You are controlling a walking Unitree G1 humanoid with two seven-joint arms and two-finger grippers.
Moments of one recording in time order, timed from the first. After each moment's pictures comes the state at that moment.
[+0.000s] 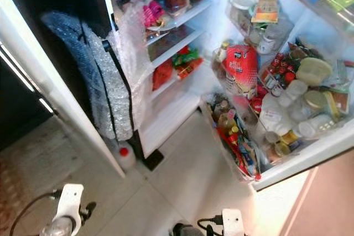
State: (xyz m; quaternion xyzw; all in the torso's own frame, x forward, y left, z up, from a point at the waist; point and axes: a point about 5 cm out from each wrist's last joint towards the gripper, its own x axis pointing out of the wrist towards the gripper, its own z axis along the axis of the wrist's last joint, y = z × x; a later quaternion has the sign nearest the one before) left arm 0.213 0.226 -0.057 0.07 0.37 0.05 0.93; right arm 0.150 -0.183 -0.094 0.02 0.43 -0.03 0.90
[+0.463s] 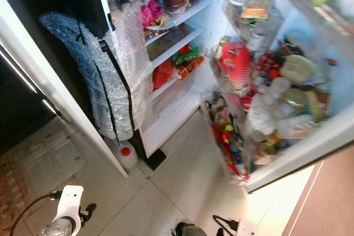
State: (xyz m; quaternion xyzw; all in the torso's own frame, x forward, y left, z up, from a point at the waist) left arm 0.214 0.226 -0.056 0.07 0.37 0.05 0.93; right arm 0.136 -0.185 -0.099 0.14 0.42 -0.19 0.88
